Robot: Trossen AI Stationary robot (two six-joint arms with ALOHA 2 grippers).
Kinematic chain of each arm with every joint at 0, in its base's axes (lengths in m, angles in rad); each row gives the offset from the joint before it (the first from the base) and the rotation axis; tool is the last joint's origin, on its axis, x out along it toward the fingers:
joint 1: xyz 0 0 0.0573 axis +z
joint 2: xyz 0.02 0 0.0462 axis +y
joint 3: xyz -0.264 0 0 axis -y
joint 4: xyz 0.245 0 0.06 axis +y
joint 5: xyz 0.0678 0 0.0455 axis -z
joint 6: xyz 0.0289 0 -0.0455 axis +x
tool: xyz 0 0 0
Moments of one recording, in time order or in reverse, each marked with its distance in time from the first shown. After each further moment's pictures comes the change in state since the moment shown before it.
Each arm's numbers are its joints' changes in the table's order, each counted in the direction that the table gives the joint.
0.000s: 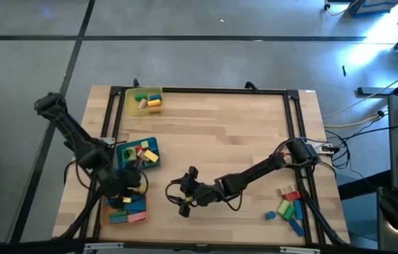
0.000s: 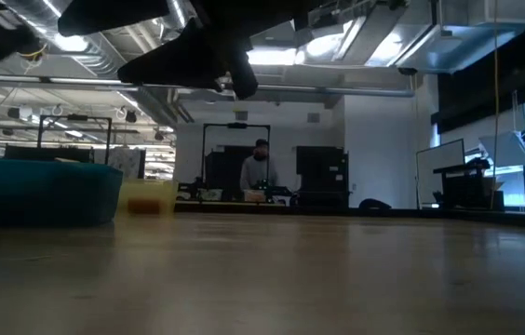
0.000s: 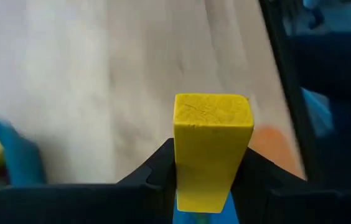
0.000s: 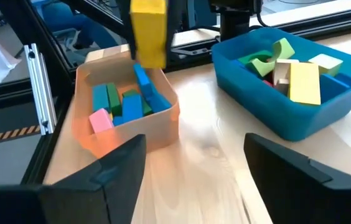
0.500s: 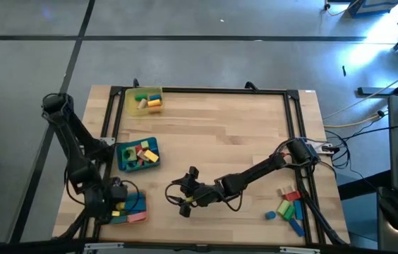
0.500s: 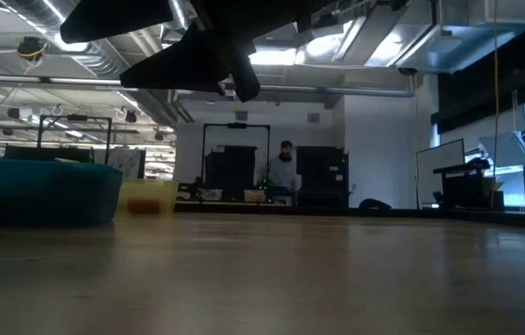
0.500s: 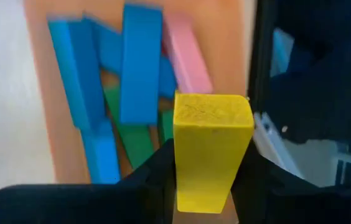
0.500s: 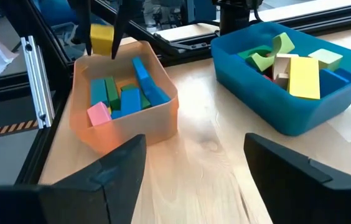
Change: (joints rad) left arm -0.284 0.112 0.005 0.038 0.188 -0.536; right arm 0.000 0.000 0.000 0.023 0.000 0.003
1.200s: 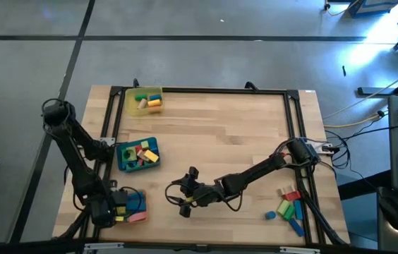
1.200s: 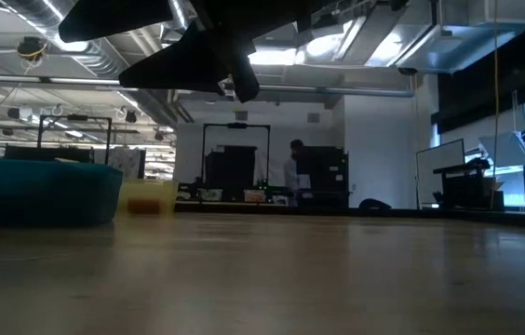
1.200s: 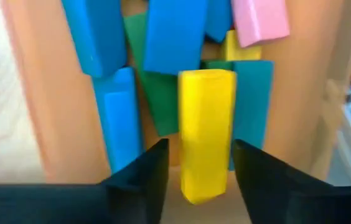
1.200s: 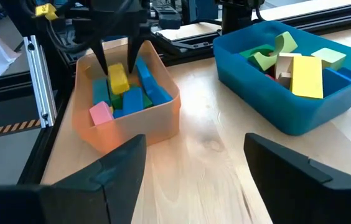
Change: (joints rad) left arm -0.035 0.183 -0.001 0.033 0.108 -0.081; right arm 0.000 0.000 0.000 0.000 -0.008 0.002
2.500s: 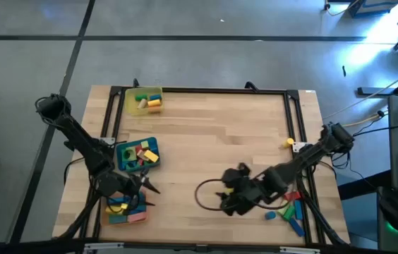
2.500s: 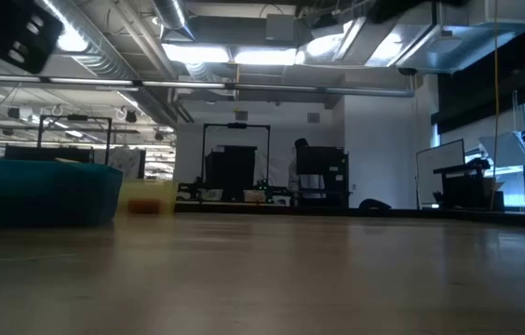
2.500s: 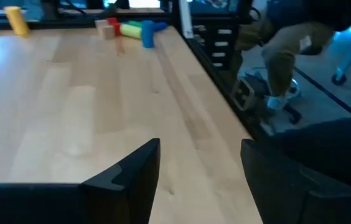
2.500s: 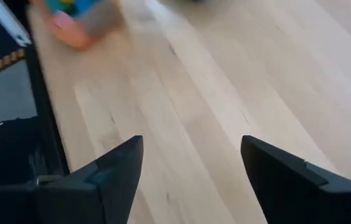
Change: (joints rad) left arm 0.276 -0.210 -0.339 -1.021 -0.526 0.968; right arm 0.169 -0.458 0.000 1.076 -0.029 0.629
